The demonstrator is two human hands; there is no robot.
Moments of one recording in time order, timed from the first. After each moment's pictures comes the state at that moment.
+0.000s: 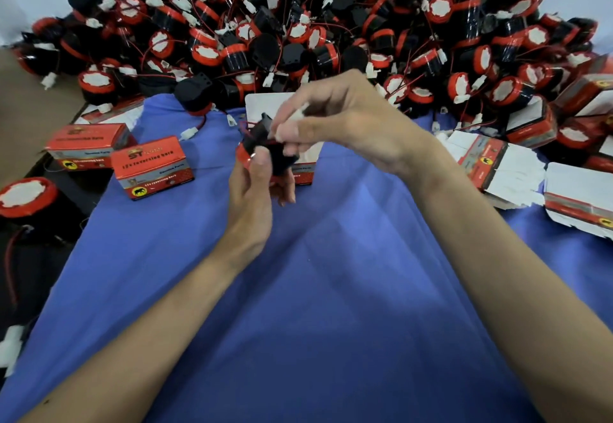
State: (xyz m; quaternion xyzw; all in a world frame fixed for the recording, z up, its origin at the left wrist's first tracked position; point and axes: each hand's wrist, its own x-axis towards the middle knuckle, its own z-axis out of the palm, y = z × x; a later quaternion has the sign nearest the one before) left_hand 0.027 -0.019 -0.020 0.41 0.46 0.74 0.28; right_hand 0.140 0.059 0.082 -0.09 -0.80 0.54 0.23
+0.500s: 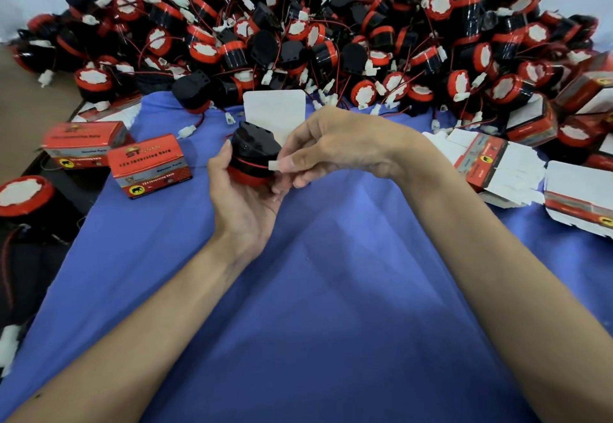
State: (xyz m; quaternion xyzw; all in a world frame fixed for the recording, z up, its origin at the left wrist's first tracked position) left_hand 0.024 -0.023 -0.014 0.24 0.29 0.80 0.47; right_hand 0.134 0.064 0.070 -0.23 -0.79 0.57 0.03
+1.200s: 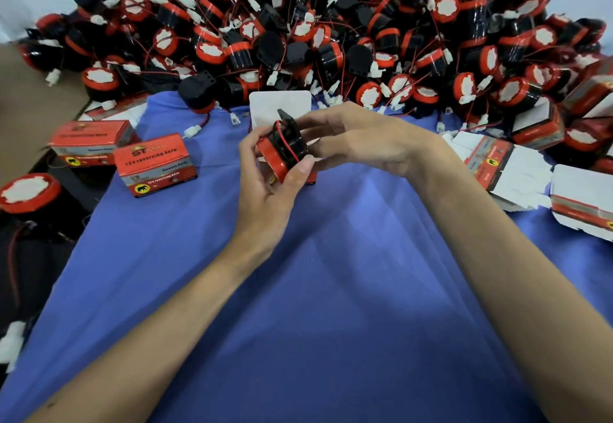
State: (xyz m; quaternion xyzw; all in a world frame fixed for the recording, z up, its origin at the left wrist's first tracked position) left_hand 0.035 -0.022 -0.023 0.45 0.46 0.73 0.23; right_hand 0.141 0.079 0.065 -0.21 -0.81 0.54 0.08
